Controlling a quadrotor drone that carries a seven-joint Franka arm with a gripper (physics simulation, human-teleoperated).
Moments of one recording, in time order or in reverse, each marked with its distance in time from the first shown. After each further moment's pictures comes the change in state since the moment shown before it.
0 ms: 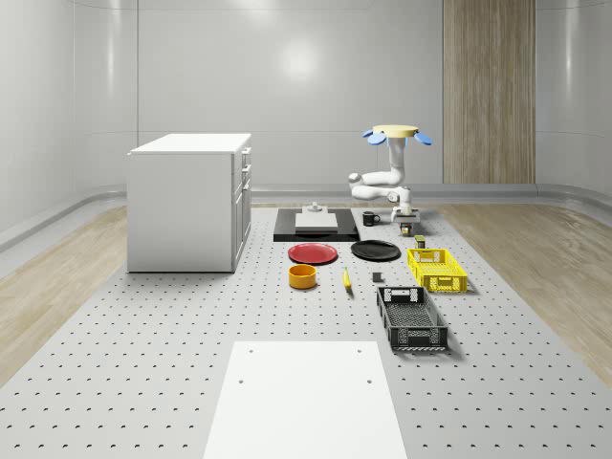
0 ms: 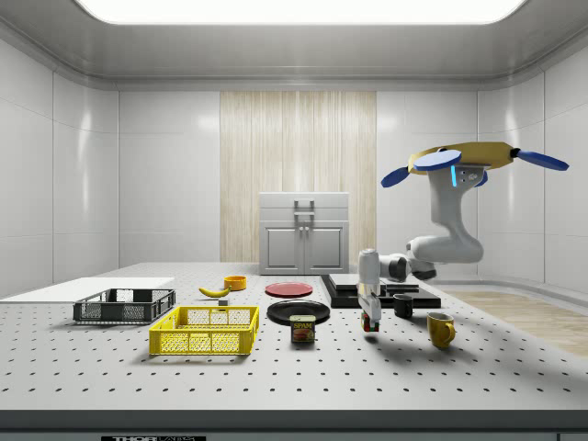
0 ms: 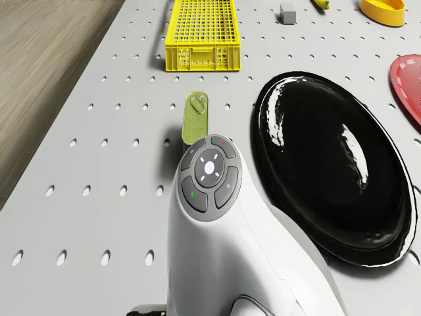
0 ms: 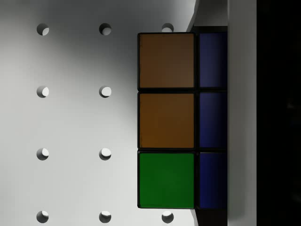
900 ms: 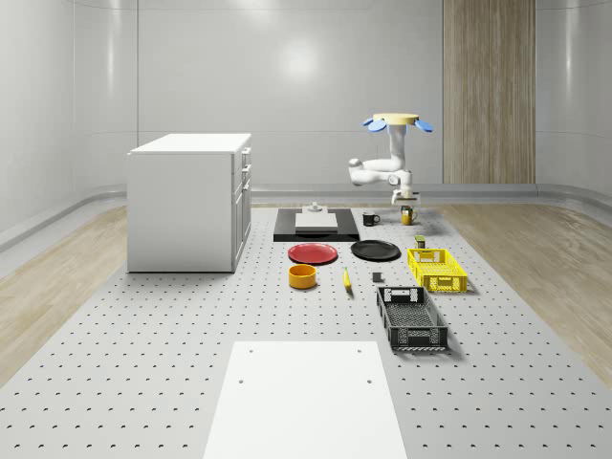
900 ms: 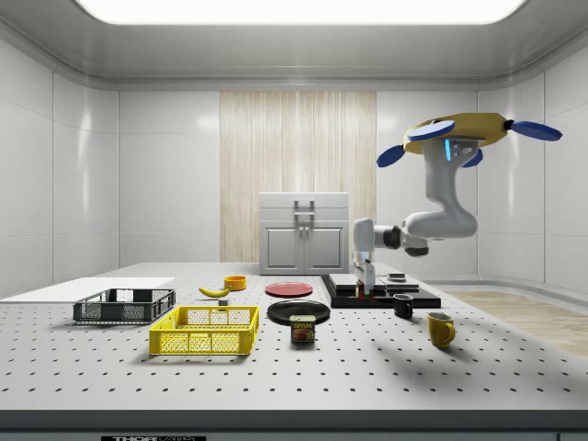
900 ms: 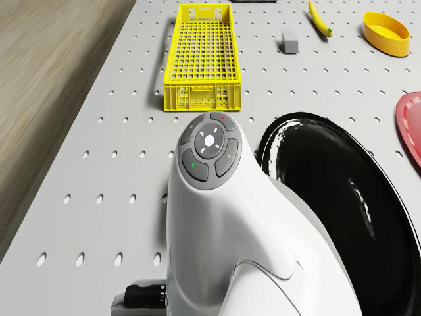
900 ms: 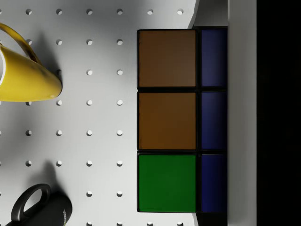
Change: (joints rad) arm -0.017 -0.040 0.090 -0.011 0.097 0.011 0.021
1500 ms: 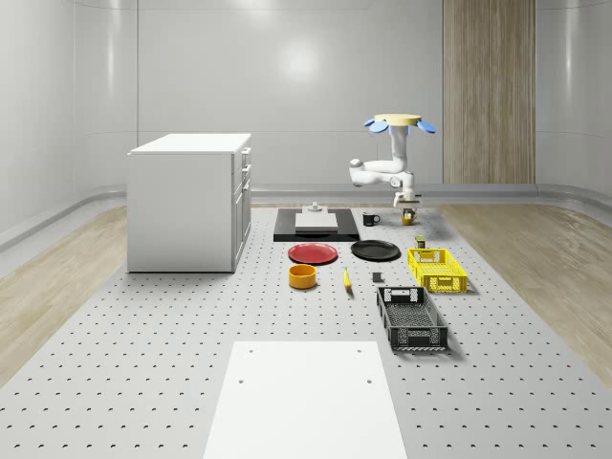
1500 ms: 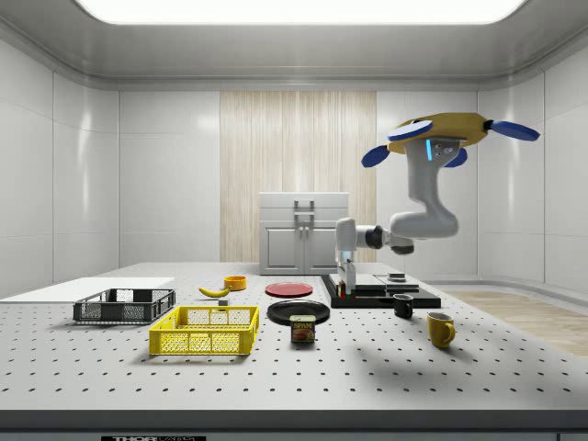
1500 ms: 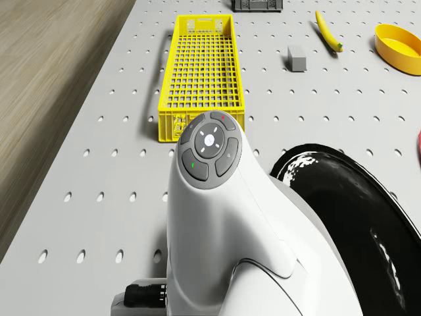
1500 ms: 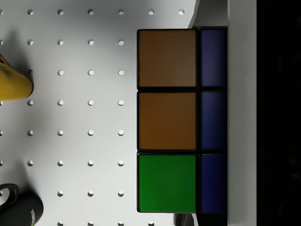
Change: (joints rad) arm -0.007 -0.031 0.006 0.001 0.015 0.028 0.006
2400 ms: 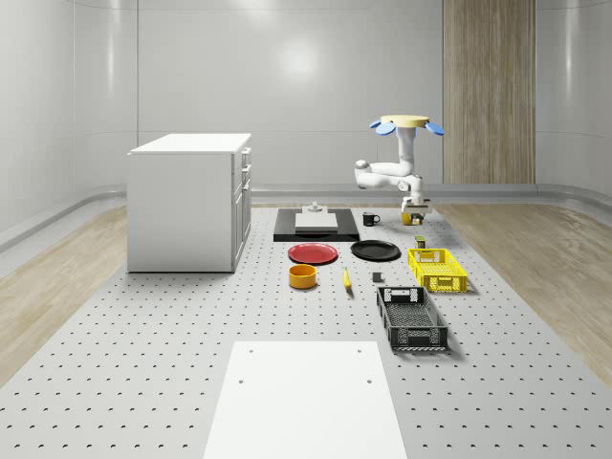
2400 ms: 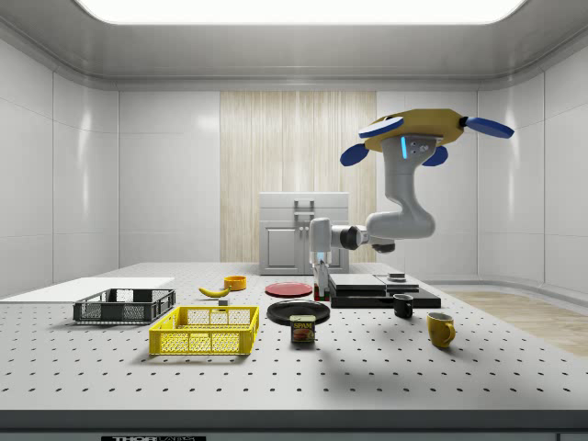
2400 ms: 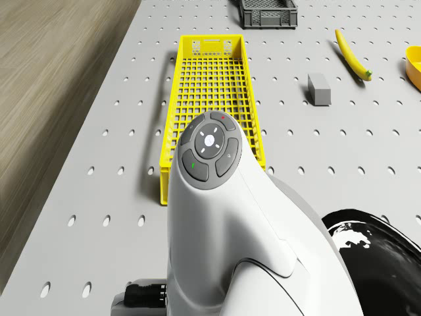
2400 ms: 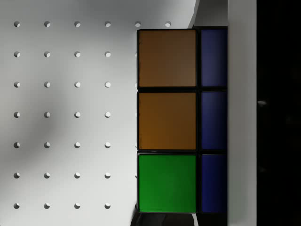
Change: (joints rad) arm -0.008 -0.038 0.006 0.002 0.016 0.036 0.007
